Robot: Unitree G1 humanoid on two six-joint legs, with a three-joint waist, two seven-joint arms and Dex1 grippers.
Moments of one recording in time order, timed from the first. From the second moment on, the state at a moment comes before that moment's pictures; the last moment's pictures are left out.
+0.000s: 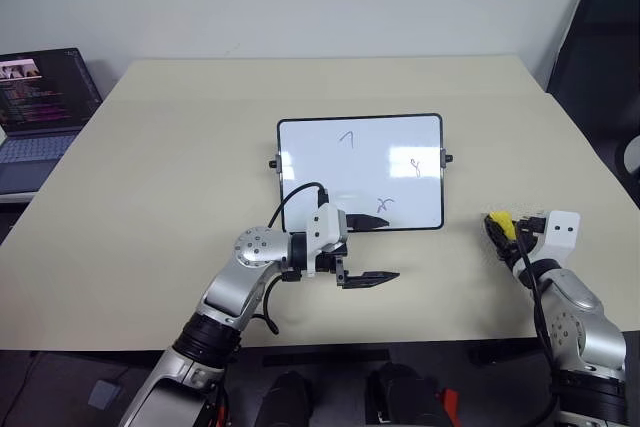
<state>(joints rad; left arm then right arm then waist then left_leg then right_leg) -0.40 0.36 -0.31 0.00 -0.27 0.07 -1.08 -0.10 -0.31 -0.35 -0.07 0.33 0.47 0.26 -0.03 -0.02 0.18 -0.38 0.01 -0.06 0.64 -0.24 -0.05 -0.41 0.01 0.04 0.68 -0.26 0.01</state>
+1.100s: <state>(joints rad) -0.49 0.31 -0.27 0.20 -0.05 -0.04 -0.75 -0.29 -0.25 -0.10 -0.17 0.15 0.27 0.20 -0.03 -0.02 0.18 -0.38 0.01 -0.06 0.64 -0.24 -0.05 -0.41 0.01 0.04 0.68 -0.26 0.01</state>
